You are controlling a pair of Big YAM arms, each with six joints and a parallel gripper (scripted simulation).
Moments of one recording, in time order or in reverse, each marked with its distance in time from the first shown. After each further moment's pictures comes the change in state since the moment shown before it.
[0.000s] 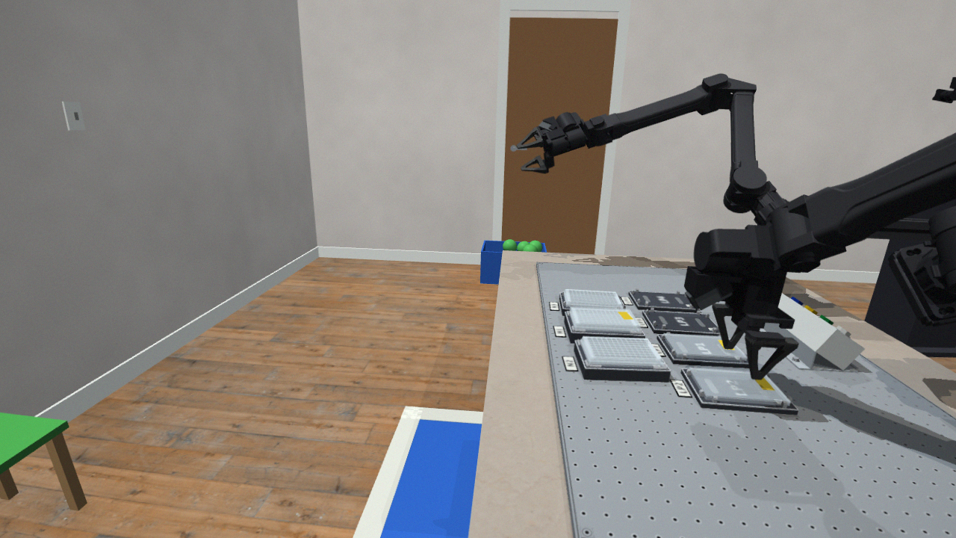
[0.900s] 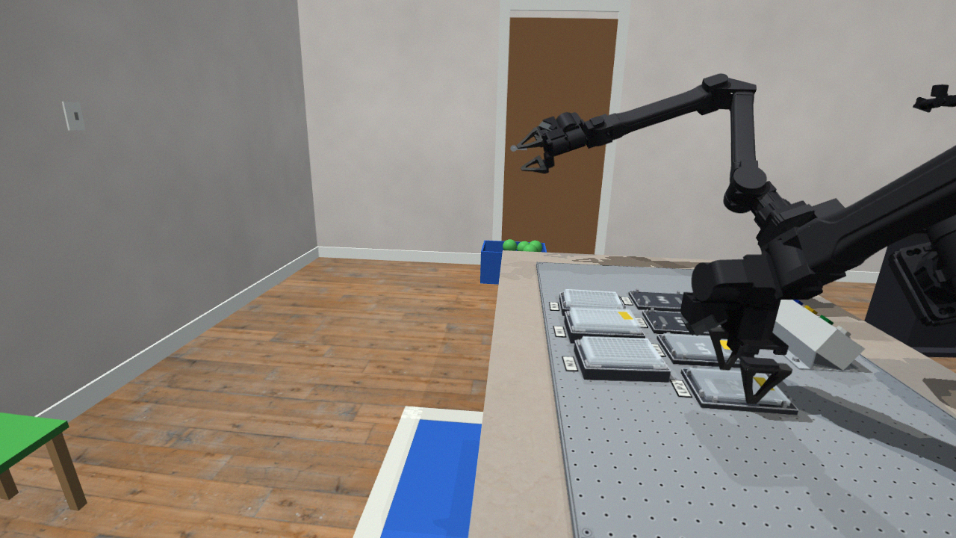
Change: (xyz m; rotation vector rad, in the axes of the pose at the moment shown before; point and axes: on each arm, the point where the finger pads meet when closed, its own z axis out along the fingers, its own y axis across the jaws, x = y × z) left arm 0.002 0.001 0.042 -0.004 0.006 0.001; right arm 0.000 0.000 0.000 0.000 0.000 0.000
